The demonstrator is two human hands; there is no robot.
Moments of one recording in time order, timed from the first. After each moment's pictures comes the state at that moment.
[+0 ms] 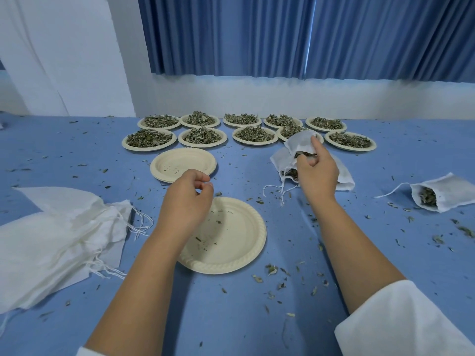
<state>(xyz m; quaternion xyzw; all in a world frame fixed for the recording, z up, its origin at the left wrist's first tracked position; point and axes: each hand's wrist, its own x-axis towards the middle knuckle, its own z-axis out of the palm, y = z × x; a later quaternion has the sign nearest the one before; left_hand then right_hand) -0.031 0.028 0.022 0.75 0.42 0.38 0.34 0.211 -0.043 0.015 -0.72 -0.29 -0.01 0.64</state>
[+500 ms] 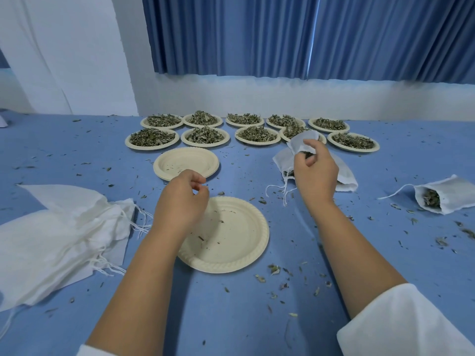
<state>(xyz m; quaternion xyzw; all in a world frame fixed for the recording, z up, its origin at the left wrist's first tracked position) -0.040 0.036 0.020 0.77 0.45 0.36 0.28 0.190 -0.043 0.024 -0.74 -0.31 -0.11 0.59</state>
